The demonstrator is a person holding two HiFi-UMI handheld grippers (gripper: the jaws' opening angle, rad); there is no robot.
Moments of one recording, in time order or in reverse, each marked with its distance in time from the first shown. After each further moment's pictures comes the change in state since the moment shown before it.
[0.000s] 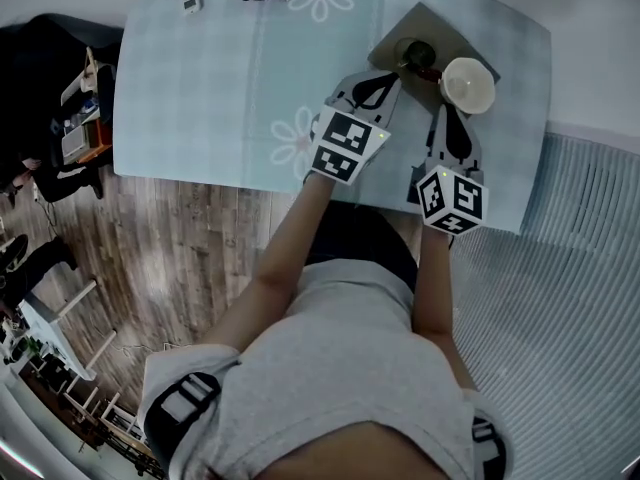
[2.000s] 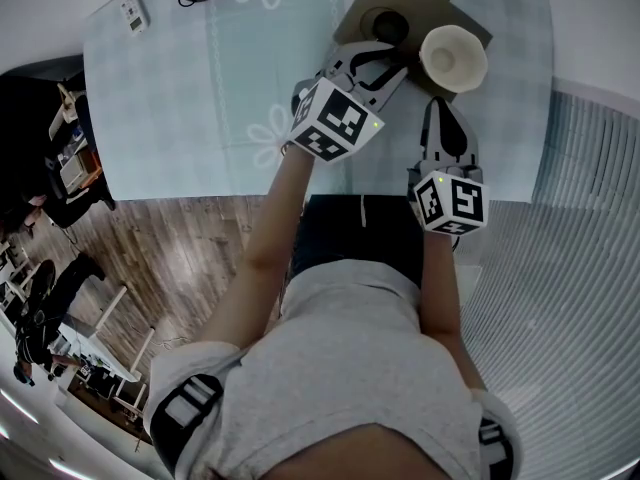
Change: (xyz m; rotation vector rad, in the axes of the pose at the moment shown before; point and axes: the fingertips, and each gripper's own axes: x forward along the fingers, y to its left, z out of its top) left arm 0.061 -0.038 -0.026 0.324 0.134 -0.300; right arm -0.011 -0.031 -0.044 0.070 0.078 -0.020
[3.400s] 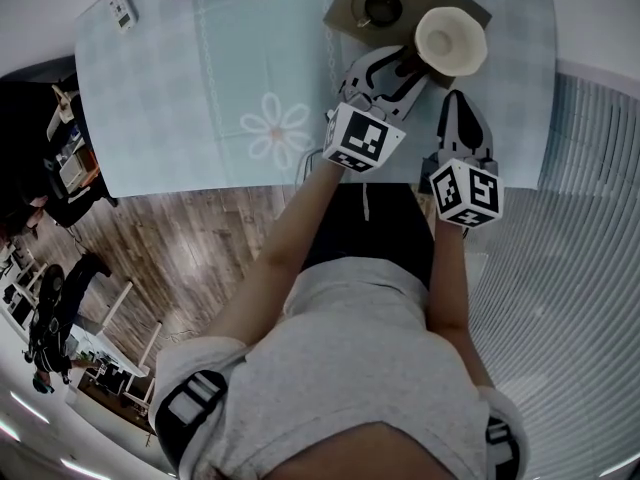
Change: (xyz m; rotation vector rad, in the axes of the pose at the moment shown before) left arm 0.022 -0.042 -0.010 -0.109 -0.186 0.156; right arm -0.015 -0.041 -0.019 0.047 0.035 -0.090
